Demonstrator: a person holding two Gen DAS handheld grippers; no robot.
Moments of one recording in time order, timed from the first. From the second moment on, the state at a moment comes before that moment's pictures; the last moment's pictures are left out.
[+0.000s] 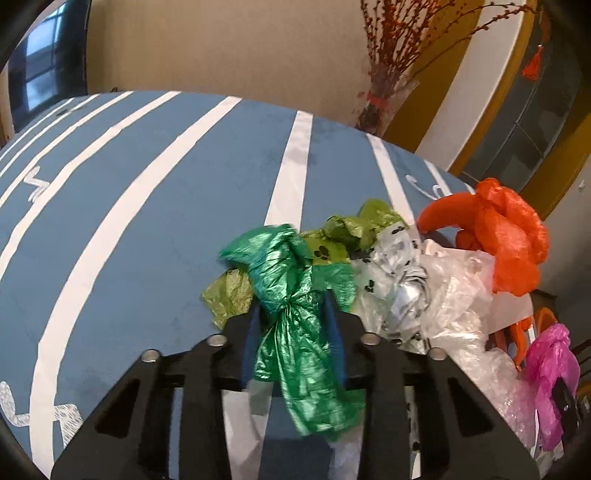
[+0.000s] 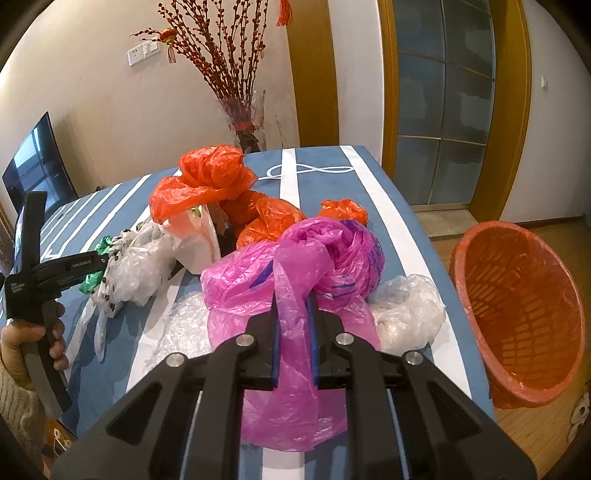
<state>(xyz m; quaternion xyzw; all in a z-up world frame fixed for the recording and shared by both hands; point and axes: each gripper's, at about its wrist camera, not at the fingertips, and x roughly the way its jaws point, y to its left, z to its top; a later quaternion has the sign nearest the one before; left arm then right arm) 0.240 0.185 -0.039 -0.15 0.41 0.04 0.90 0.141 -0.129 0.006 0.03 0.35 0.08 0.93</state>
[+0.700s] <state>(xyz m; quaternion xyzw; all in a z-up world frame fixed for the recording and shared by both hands) 0.194 0.152 0.030 -0.12 0.33 -0.02 0.94 0.114 -0.166 0.038 0.03 0.30 0.06 0.95</state>
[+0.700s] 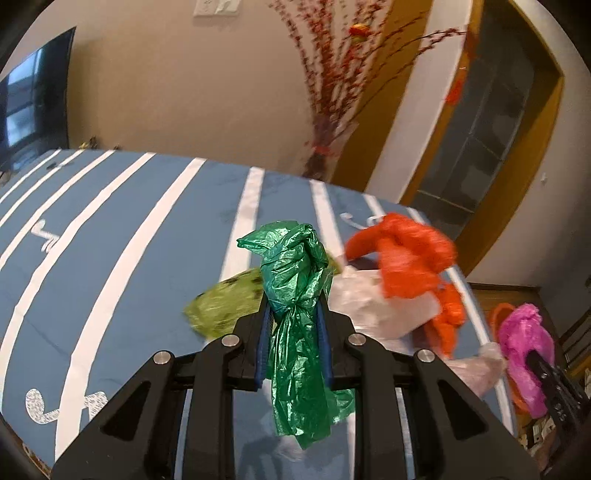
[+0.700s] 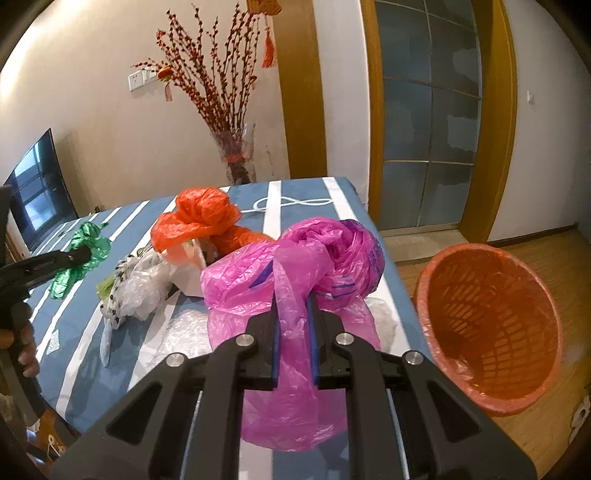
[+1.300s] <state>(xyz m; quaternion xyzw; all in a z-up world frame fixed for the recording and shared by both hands) 0.174 0.012 0.055 -0.07 0.31 -0.17 0.93 0.085 -0.248 0.046 0.02 0.26 -0.04 0.96</state>
